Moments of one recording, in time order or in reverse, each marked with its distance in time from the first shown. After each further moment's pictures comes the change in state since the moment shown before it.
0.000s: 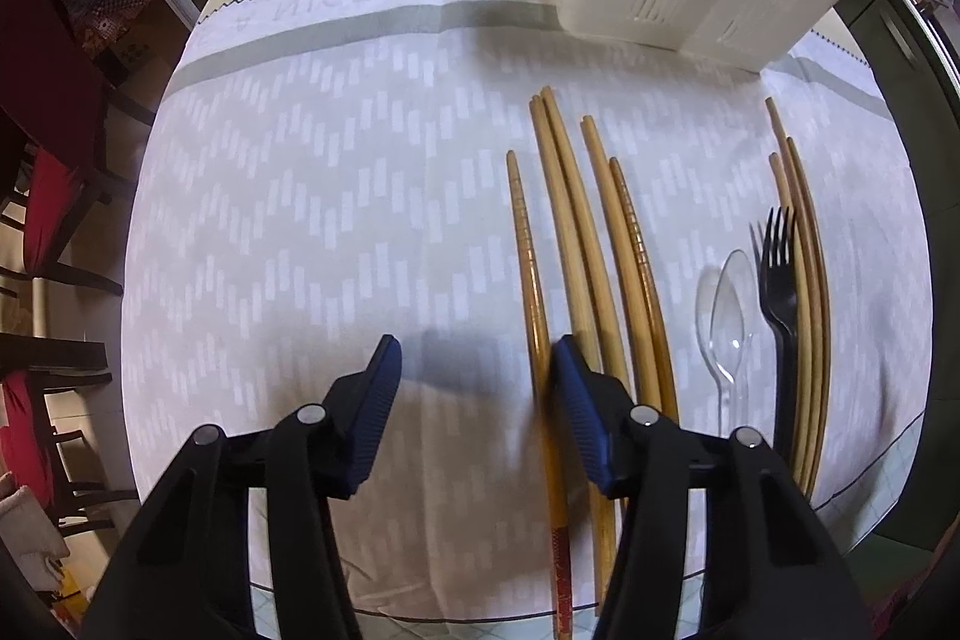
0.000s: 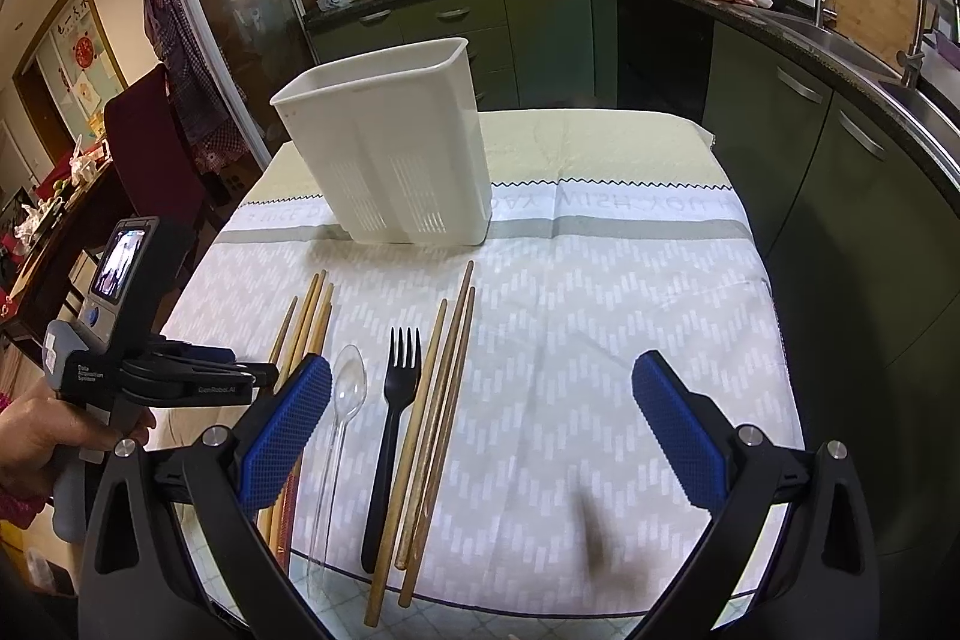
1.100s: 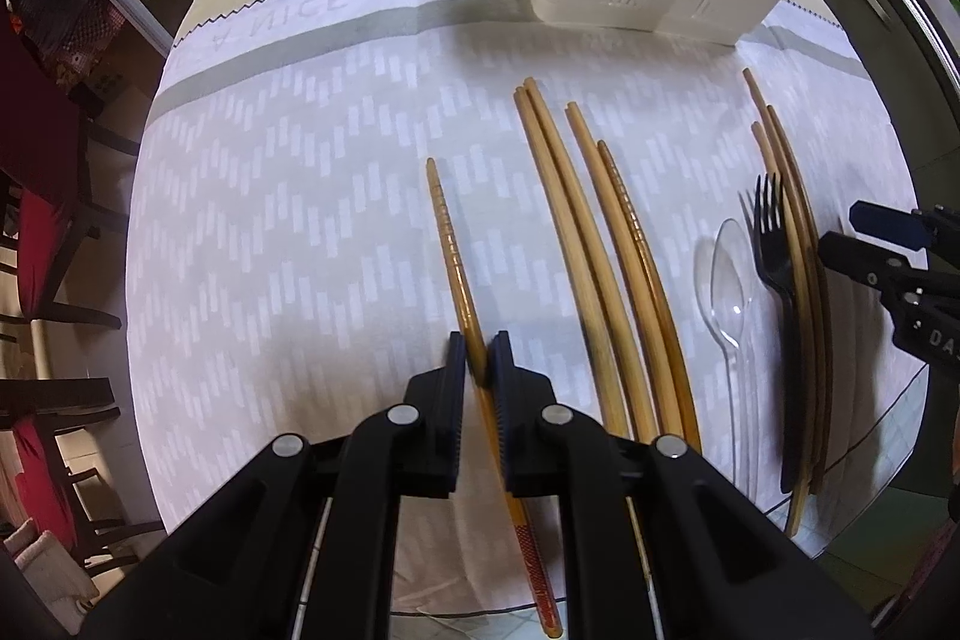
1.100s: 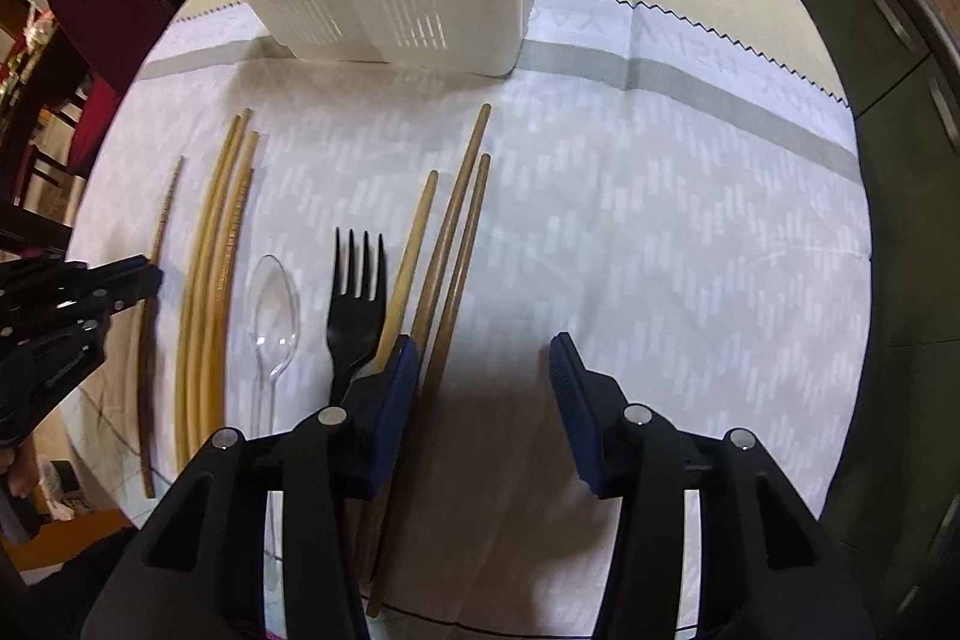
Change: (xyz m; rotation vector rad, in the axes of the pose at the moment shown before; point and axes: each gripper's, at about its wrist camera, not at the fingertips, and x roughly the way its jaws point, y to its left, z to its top) left arm 0.004 0.007 0.001 0.105 0.013 -0.030; right arm 0.133 0.014 0.011 -0.122 0.521 -0.074
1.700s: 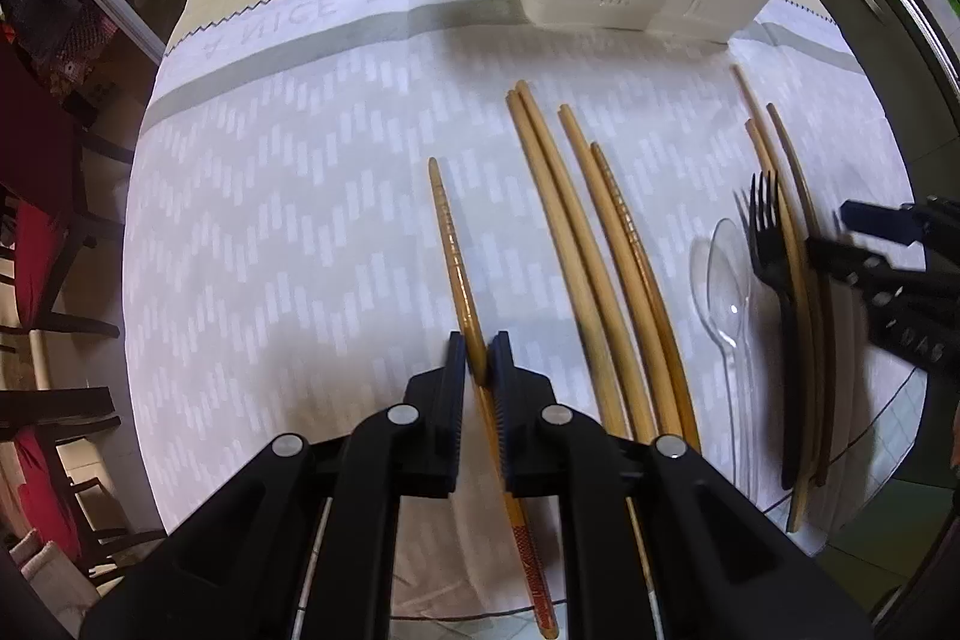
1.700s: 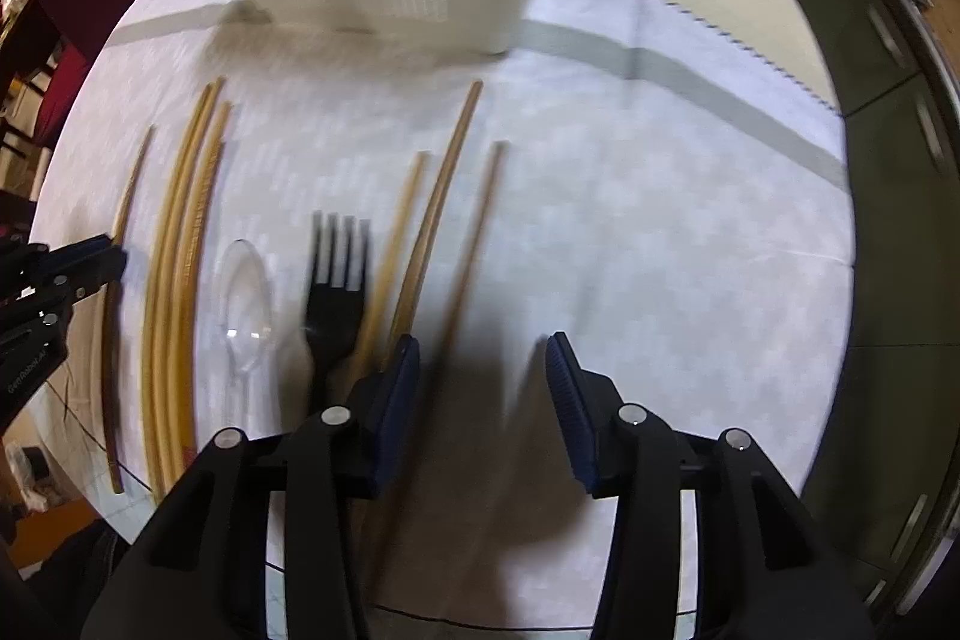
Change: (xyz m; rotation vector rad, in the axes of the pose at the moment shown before) left arm 0.000 -0.004 0.002 0.019 -0.006 -0.009; right arm 0.017 0.024 0.013 -0.039 0.060 -0.082
